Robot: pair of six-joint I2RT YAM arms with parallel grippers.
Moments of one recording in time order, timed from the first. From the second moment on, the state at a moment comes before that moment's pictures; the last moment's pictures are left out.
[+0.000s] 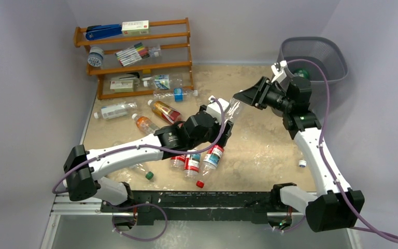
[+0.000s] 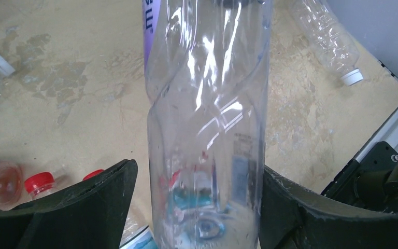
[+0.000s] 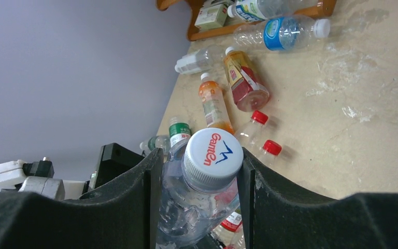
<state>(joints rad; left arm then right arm) -1.11 1.43 1.19 -0.20 -0.31 -0.30 0.11 1.10 1.02 -0.17 -0.72 0.73</state>
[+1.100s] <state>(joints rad) -1.11 1.14 1.20 -0.38 -0.38 -0.31 -0.18 1.54 2.00 -0.50 -0.49 0.49</state>
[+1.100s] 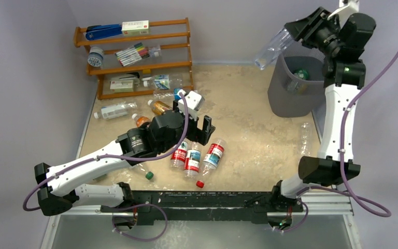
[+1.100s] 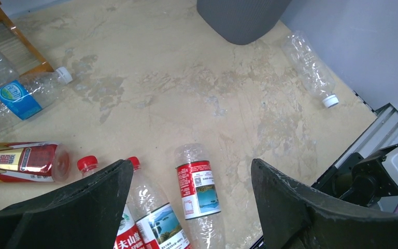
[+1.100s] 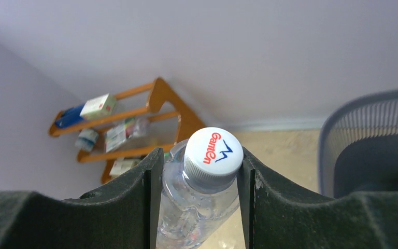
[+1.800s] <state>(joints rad) -1.11 1.14 1.17 -0.38 -0.38 -0.31 -0.22 1.58 2.12 -0.51 0.22 0.21</state>
